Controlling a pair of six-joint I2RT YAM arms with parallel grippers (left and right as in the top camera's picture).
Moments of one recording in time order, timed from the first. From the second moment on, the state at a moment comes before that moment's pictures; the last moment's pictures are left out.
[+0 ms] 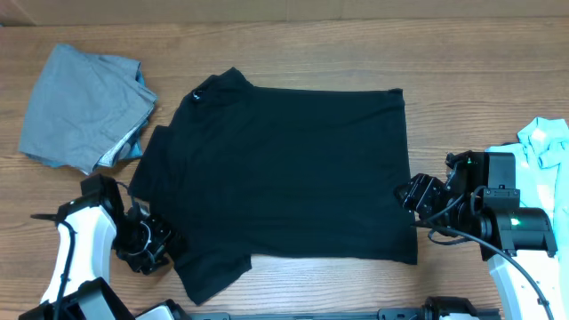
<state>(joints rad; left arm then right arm) 0.43 1.40 0.70 -1.07 0.30 -0.34 -0.04 0.98 0.87 -1.03 -0.38 0.53</state>
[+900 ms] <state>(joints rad) 0.30 1.43 0.57 -1.05 0.30 -0.42 -0.04 0.98 0.87 -1.00 -0.36 0.53</state>
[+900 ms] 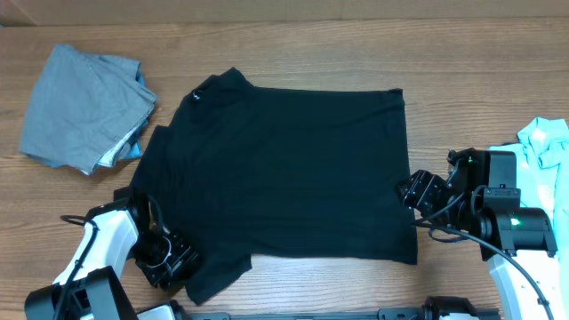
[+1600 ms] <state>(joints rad) 0.29 1.43 0.54 -1.00 0.32 -0.37 -0.04 0.98 0.87 -1.00 -0.36 0.52</state>
